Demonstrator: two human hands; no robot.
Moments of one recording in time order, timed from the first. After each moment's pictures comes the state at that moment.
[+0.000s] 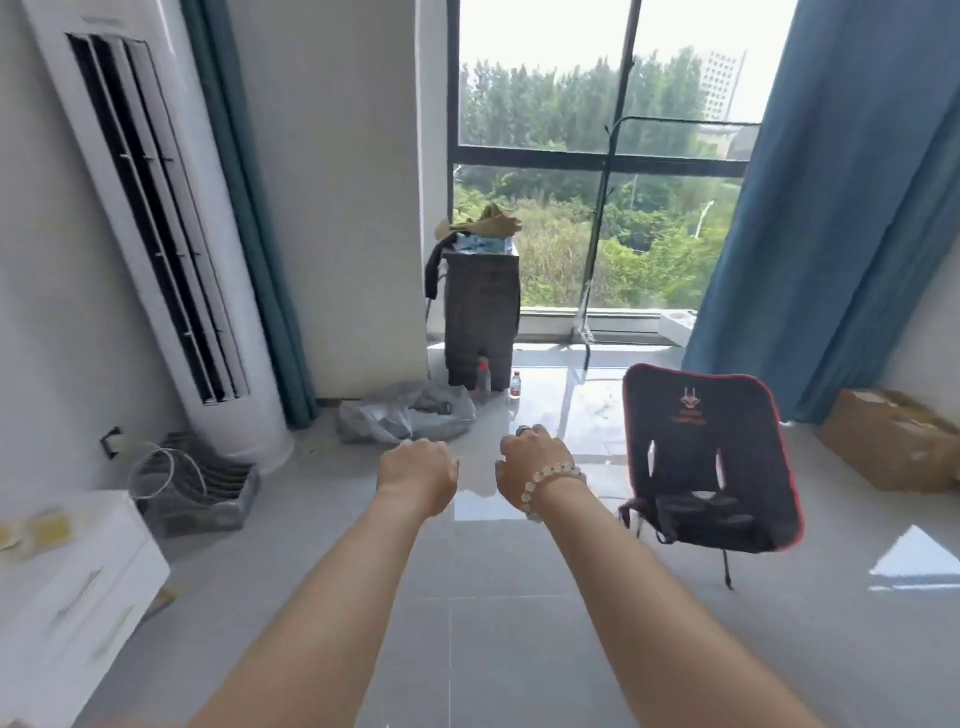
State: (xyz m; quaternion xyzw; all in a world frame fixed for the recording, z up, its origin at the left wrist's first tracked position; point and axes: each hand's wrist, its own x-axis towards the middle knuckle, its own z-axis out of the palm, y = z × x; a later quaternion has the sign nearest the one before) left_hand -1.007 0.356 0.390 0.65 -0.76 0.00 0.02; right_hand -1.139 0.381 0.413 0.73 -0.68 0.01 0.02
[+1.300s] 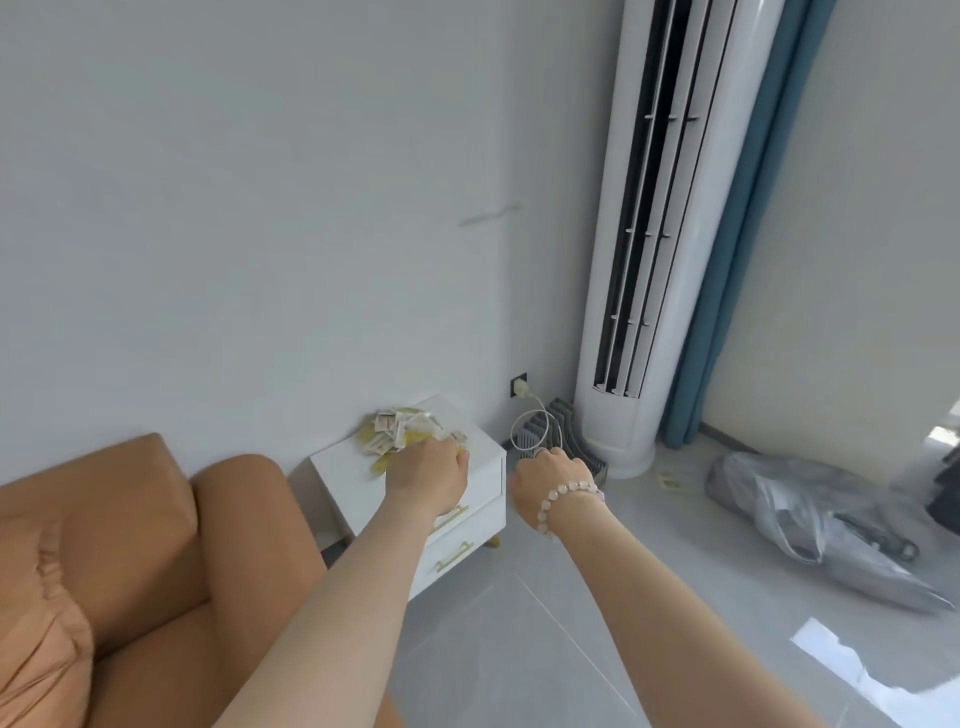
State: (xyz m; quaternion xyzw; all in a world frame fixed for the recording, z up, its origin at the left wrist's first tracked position) left_hand -0.554 0.205 0.355 0.93 -0.37 0.00 0.04; right_hand -0.658 0.102 0.361 0.96 -0.27 -0.09 -0.03
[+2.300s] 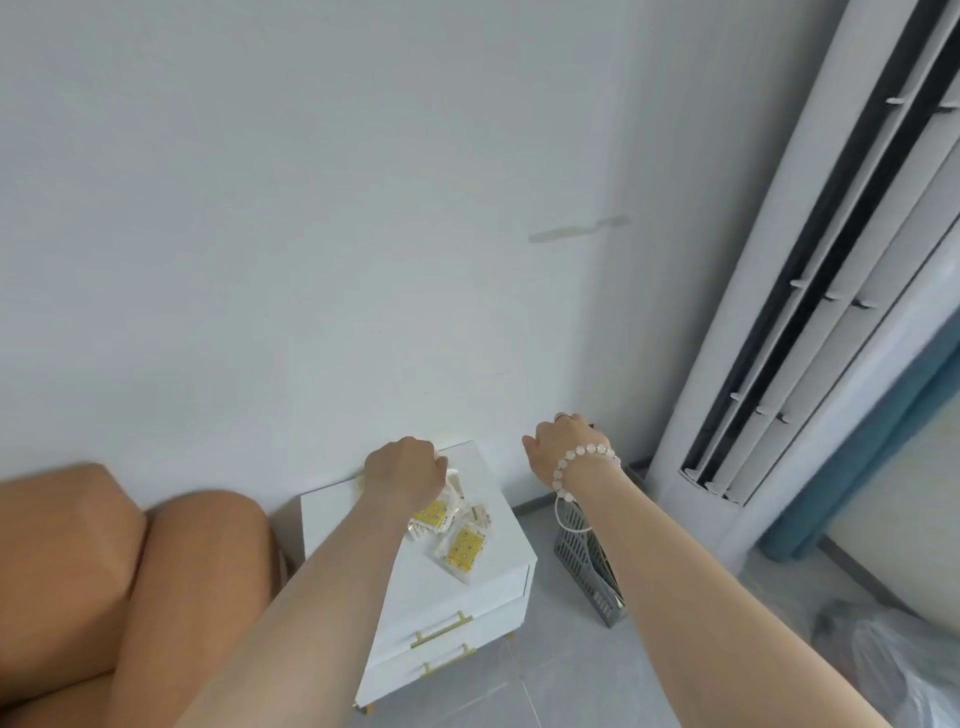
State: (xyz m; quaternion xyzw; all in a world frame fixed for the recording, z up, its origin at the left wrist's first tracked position) left_hand -0.282 0.005 0.324 0.97 -0.22 -0.07 0.00; right_hand -0.357 -0.158 0.356 0.97 -0.20 -0.10 -0.03
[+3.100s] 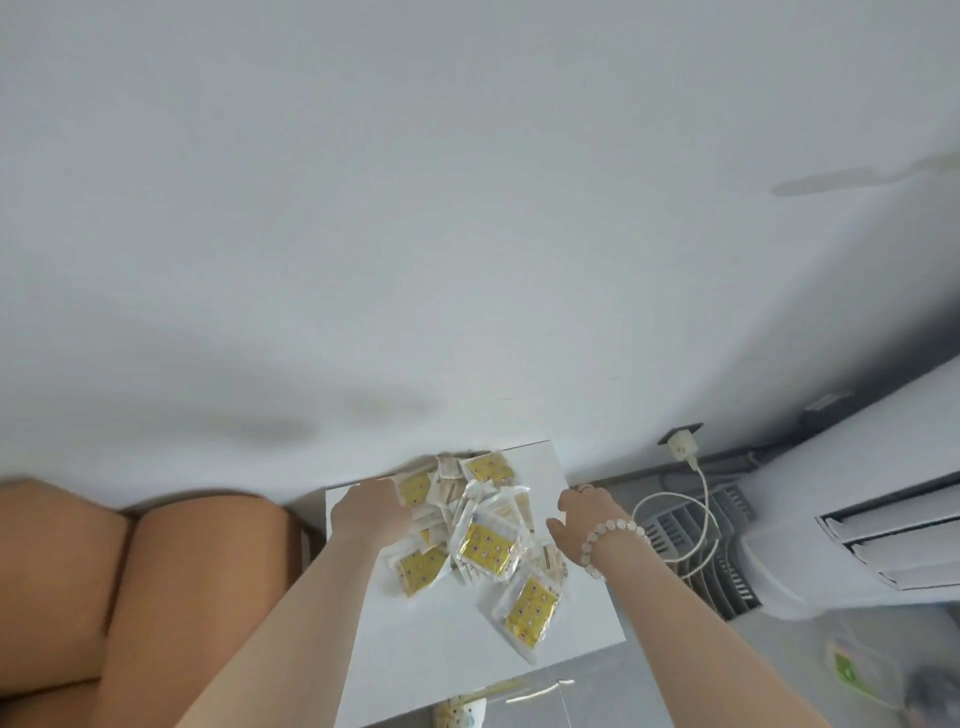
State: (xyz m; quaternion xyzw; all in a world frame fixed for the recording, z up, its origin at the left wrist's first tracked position) left_hand -0.011 0.054 0.172 0.95 -0.03 -0.30 0.05; right_hand -0.090 -0.170 0.184 0.93 -0.15 -0.32 -0.09
